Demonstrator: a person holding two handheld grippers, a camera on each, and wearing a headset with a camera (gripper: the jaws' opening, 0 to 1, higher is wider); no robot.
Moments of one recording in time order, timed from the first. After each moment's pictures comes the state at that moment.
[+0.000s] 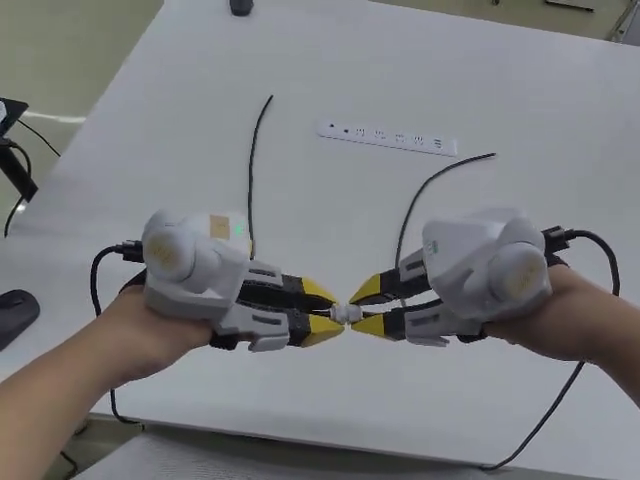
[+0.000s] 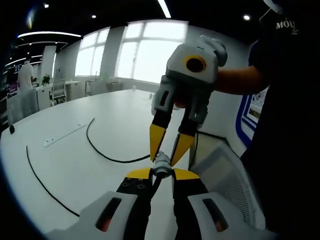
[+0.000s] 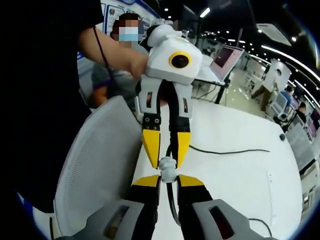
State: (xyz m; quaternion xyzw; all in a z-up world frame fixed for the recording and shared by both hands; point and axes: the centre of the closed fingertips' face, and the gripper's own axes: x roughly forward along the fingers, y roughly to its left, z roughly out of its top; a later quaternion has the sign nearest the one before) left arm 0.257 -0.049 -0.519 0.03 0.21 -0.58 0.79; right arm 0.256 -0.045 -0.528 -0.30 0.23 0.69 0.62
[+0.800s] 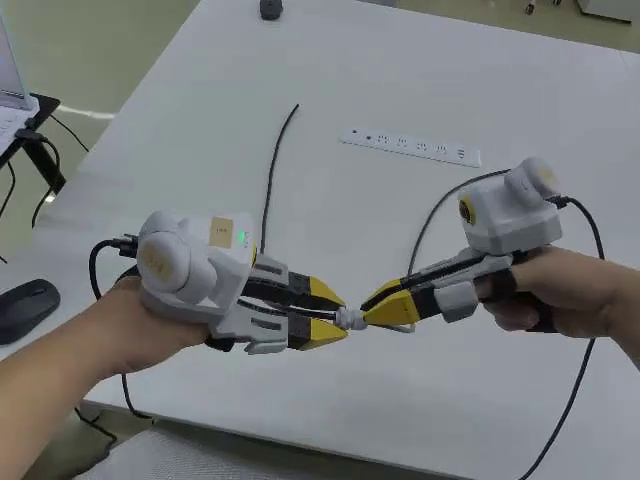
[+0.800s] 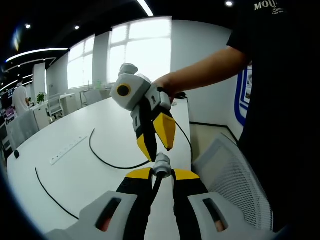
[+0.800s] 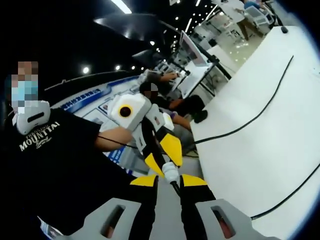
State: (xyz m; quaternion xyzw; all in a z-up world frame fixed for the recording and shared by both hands) left arm 0.254 -0.043 -0.510 0.10 0.17 -0.60 0.78; right arm 0.252 -0.040 -0.503 0.14 0.46 0.72 0.50
